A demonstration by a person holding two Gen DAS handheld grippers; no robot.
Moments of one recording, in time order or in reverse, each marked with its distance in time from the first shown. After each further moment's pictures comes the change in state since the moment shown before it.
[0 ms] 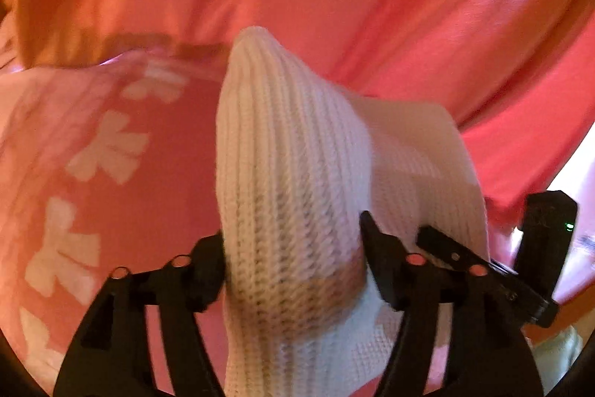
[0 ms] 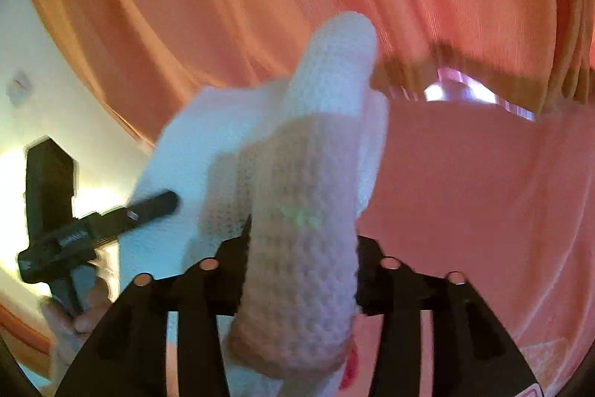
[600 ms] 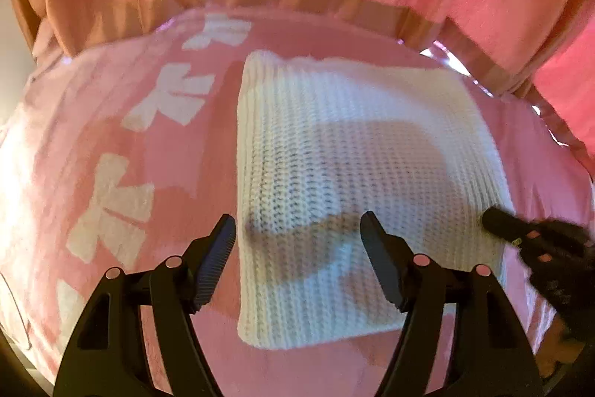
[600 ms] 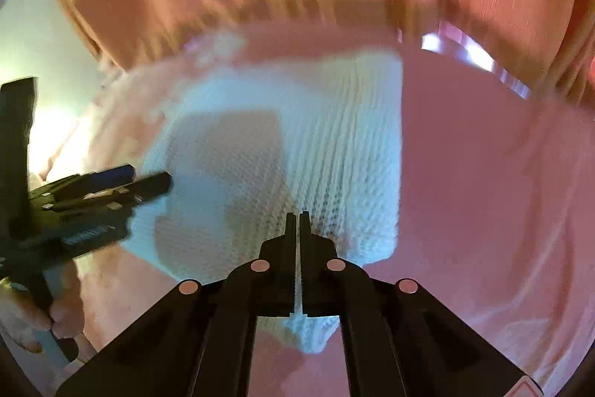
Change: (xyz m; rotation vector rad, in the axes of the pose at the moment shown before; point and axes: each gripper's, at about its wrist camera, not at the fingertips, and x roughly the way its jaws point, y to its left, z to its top) left arm 0.030 -0.001 -0.048 0.142 0.077 0.321; right arm 0.025 0.028 -0.047 -0.166 0.102 -0.174
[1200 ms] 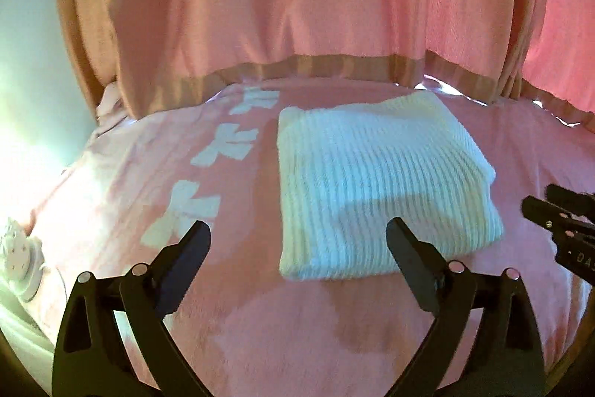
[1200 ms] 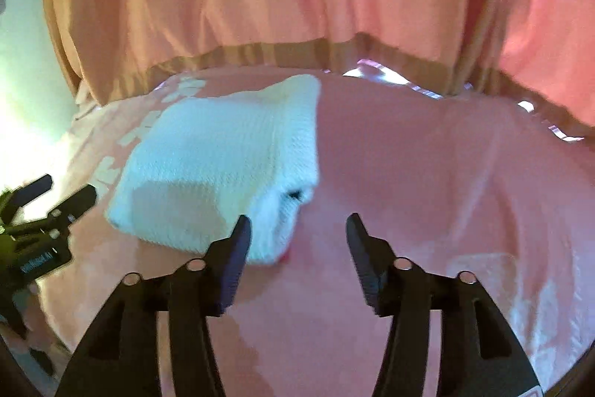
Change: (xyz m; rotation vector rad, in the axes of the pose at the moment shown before) left arm -0.077 -0.017 -0.079 0.101 -0.286 0.177; right arm -0.063 -0.006 -0.083 0.071 -0.224 -0.221
